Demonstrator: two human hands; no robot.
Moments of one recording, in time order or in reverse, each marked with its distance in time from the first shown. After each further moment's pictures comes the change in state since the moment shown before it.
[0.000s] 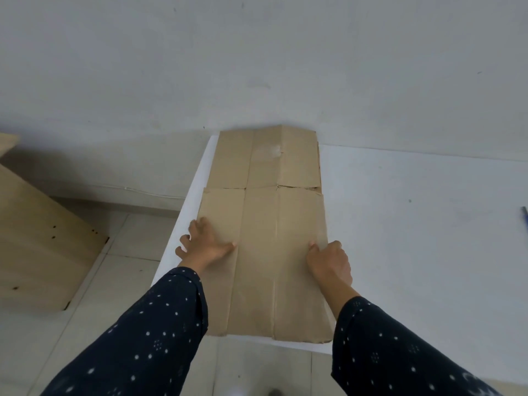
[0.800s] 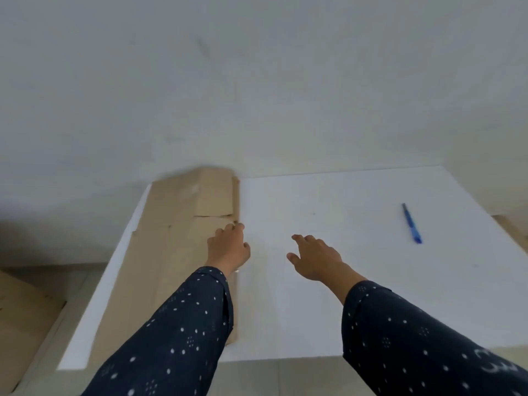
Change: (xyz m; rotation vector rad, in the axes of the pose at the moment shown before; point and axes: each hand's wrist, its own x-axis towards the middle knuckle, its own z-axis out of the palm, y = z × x) left_hand -0.144 0.228 0.054 0.332 0.173 0.562; right_hand 0.039 0.103 -0.203 -0.502 -0.107 -0.592
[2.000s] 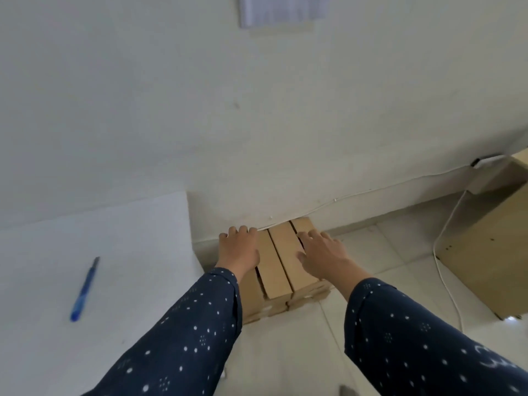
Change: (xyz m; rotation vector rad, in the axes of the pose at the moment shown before) left_hand 0.096 0.891 0.176 0.207 -0.066 0.406; right_hand -0.068 0.870 -0.174 -0.103 0.074 0.244
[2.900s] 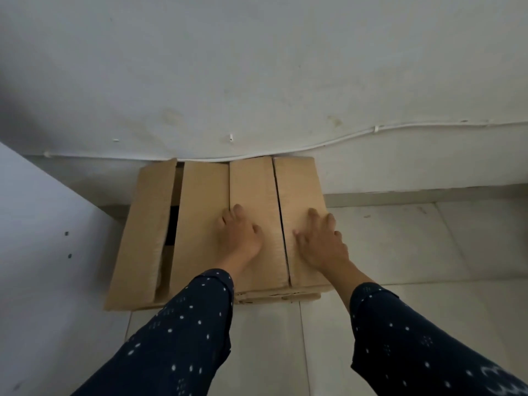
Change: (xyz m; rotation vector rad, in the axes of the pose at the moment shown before) left_hand 0.296 0.149 0.420 -0.503 0.033 -0.571; right_hand 0.326 0.233 0.389 0.340 -0.084 0.085
